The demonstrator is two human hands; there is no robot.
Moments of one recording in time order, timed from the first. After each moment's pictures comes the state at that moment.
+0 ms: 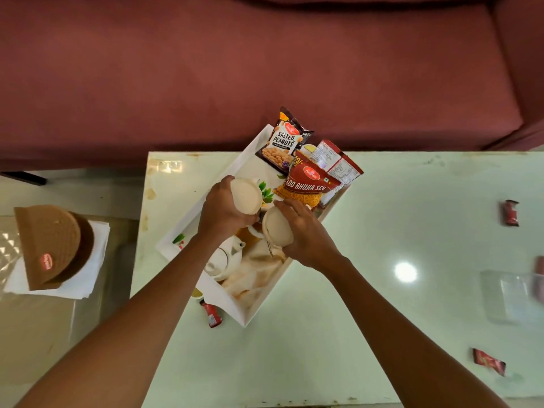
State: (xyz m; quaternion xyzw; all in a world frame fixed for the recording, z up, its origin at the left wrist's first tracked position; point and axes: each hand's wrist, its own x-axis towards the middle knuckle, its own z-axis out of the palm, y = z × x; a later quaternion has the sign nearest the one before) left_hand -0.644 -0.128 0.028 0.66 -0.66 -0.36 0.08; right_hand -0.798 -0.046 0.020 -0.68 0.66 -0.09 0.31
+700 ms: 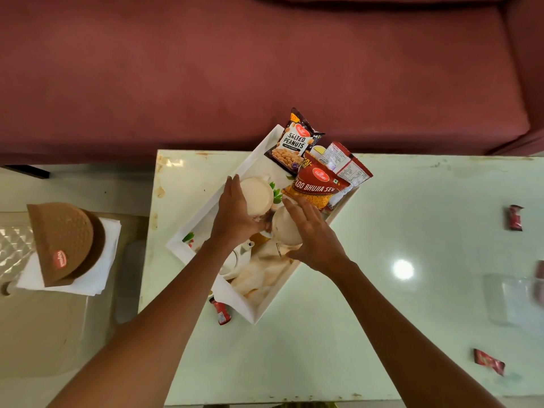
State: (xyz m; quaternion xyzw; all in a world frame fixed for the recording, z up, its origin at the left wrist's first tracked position) left_hand -0.638 -0.124 0.024 0.63 -0.68 -0.38 0.04; right_hand -0.790 -0.045 0.027 -0.67 0.67 -0.07 0.31
